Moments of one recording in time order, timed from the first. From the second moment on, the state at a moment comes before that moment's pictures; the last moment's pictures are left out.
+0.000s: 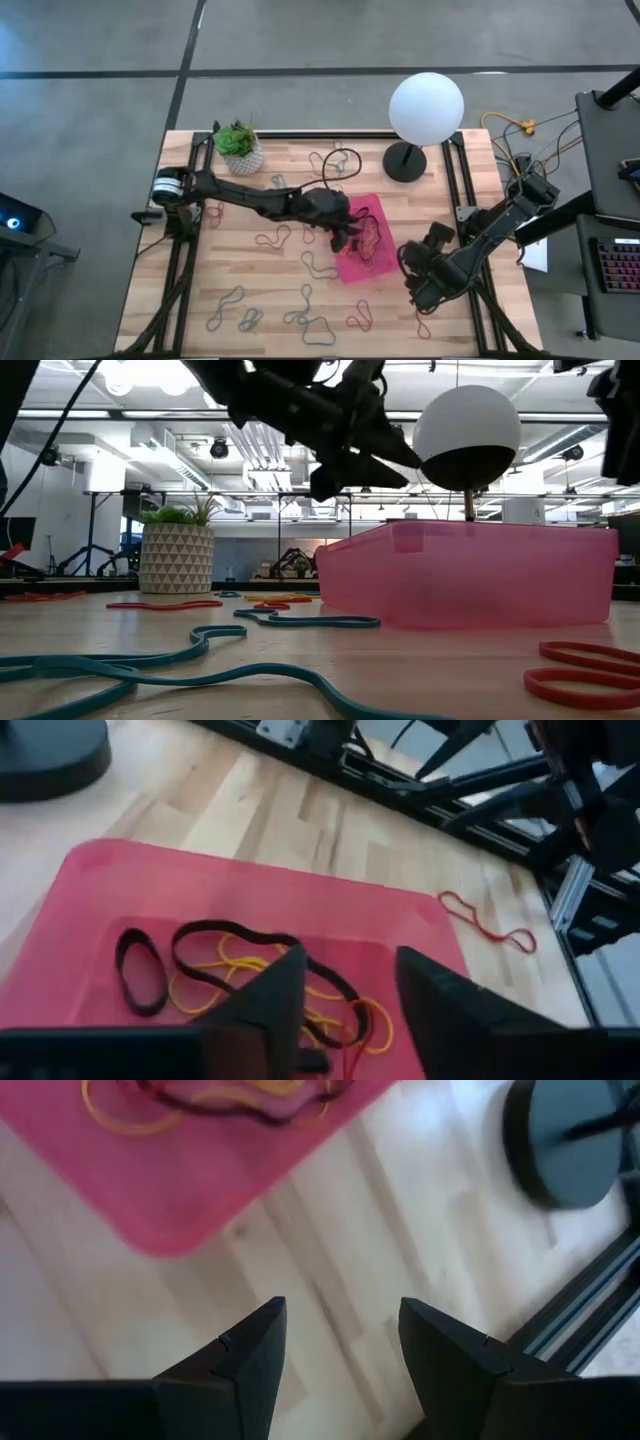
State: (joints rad) left arm -0.02 1.81 1.23 0.15 0.06 -0.41; right arm 0.74 1.57 1.16 -1.40 0.43 1.23
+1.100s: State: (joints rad) left arm -0.33 1.63 1.20 -0.41 0.07 -0.66; right arm 0.98 1.57 0.89 -0.64 0.14 0.31
